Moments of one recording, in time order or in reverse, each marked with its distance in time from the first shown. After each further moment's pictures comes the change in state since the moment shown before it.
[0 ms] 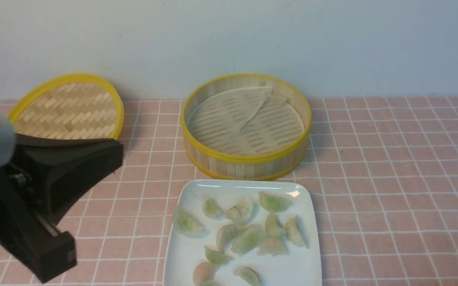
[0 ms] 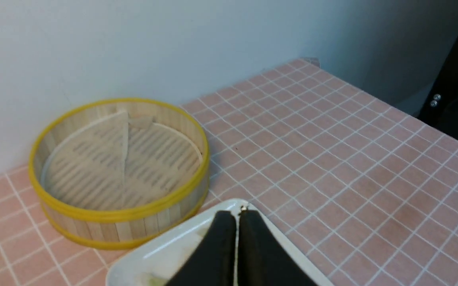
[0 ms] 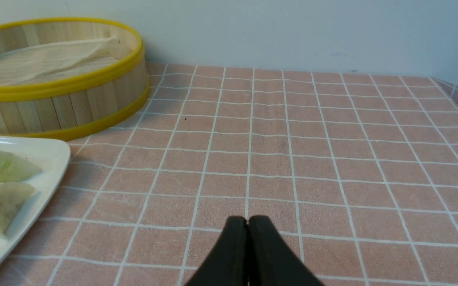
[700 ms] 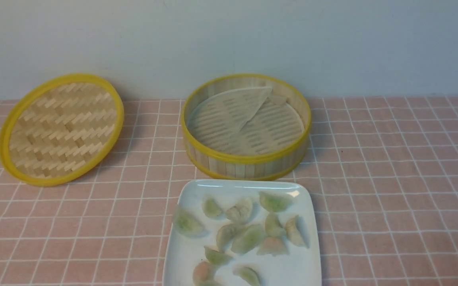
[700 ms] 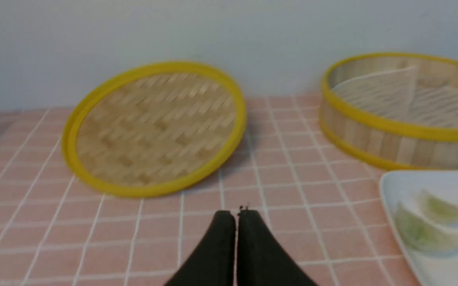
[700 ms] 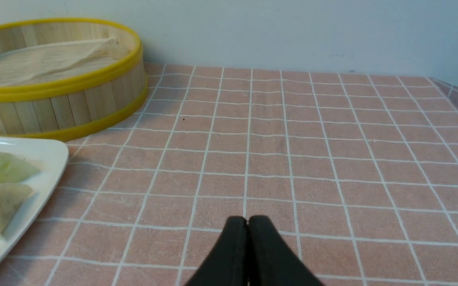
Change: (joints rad) right arm -0.005 0.000 0.000 0.000 0.000 0.000; left arm 0.541 -0.623 0.695 0.341 -0.104 -0.307
